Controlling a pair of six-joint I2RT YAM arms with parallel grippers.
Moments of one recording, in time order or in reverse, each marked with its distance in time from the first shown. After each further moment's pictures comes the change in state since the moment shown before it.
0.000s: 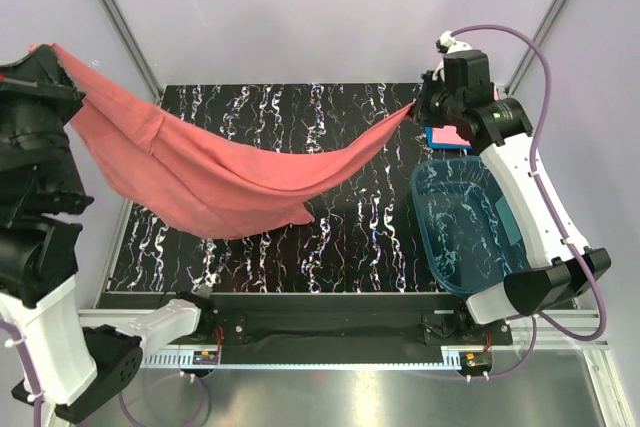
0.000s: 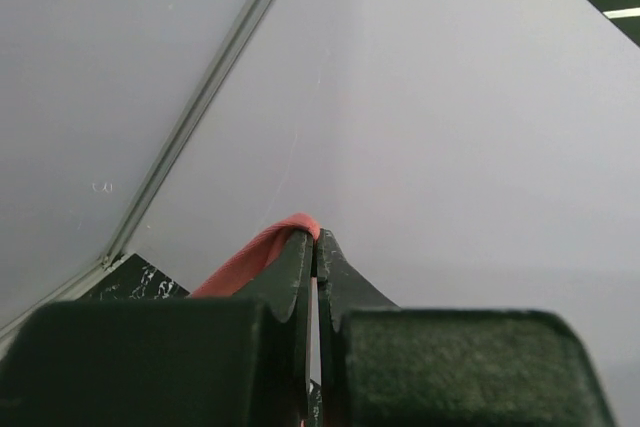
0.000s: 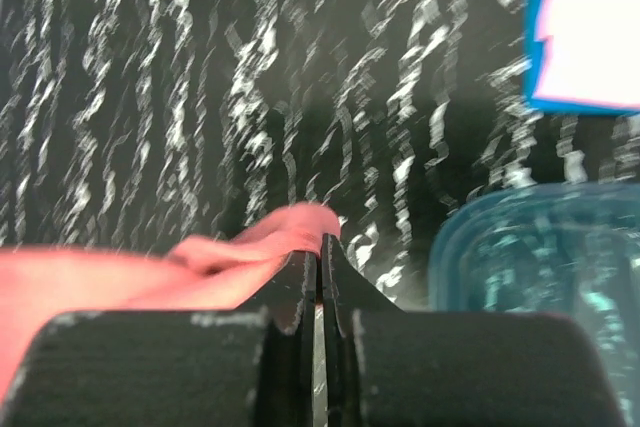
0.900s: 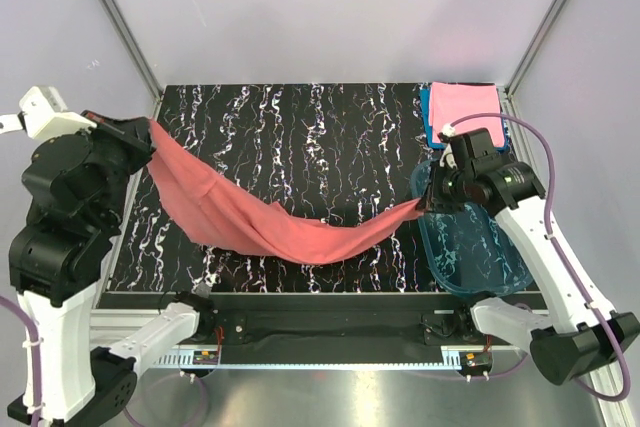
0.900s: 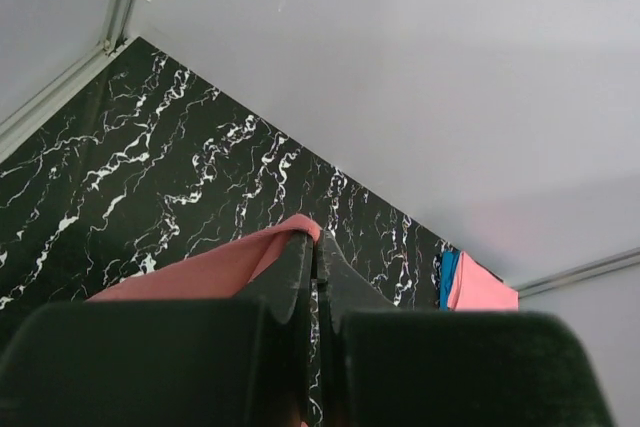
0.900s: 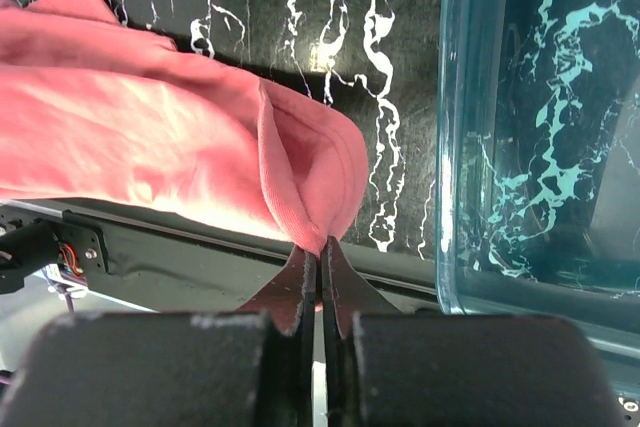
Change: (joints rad) left arm -0.001 -0.150 -0.353 -0.325 0.213 -0.269; right arm 0.000 -0.366 -0.525 -0.254 -0.216 0.077
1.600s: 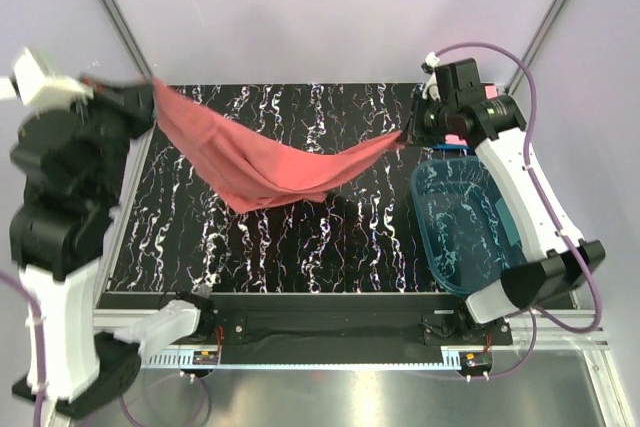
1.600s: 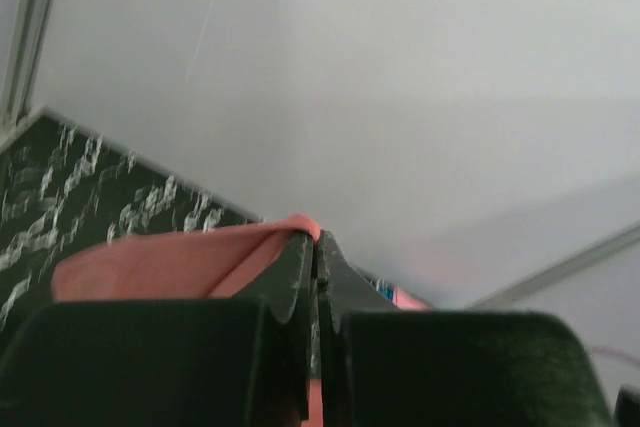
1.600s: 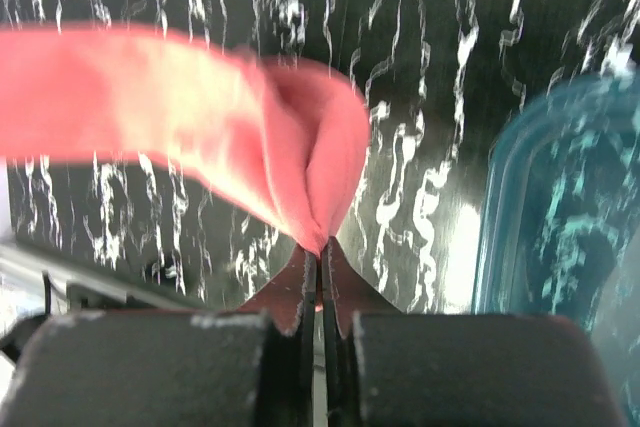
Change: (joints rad) left arm 0.006 0.200 0.248 0.153 0.080 0.048; right arm -0.001 0.441 0.570 0.047 0.008 -0.039
